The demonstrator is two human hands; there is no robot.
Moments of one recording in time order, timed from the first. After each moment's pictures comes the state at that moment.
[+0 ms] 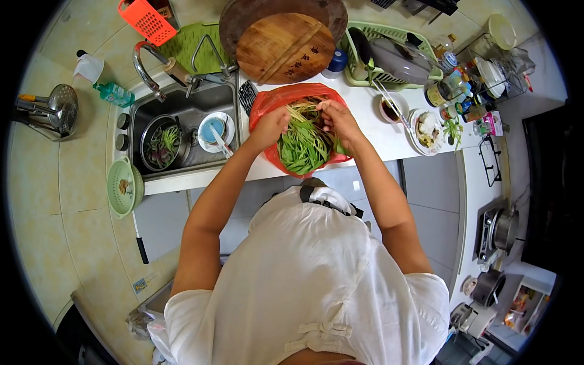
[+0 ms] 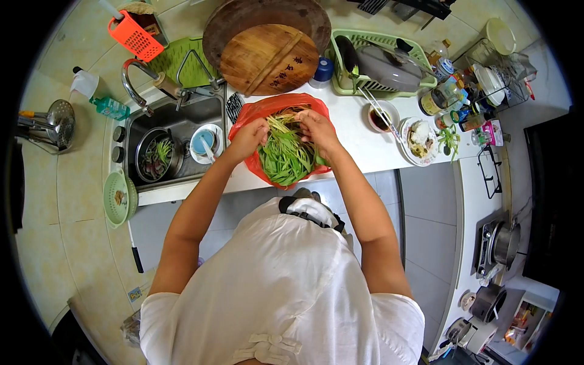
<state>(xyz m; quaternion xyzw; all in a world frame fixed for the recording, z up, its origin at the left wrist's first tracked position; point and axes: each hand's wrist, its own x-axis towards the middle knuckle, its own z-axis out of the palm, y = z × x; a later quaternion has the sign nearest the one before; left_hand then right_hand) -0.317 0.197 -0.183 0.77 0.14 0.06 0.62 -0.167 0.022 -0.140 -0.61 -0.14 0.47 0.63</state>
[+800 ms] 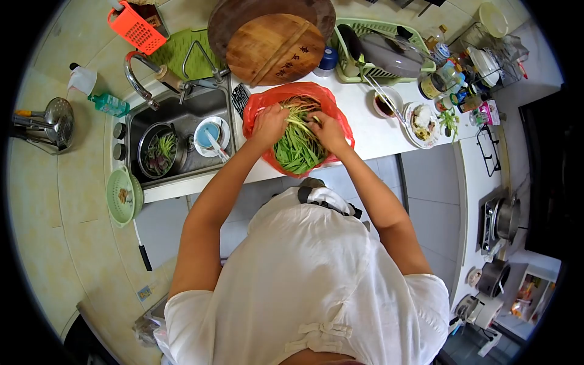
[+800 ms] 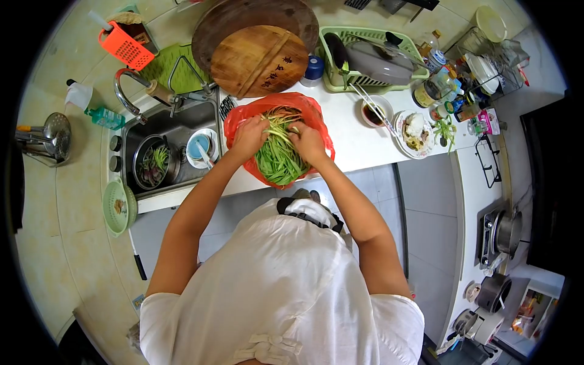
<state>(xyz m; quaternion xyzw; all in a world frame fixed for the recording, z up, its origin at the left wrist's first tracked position) -0.298 0.185 -0.180 0.97 0.10 0.13 0.19 -0.187 0.011 -0.179 -0.83 -0.33 0.22 0.40</state>
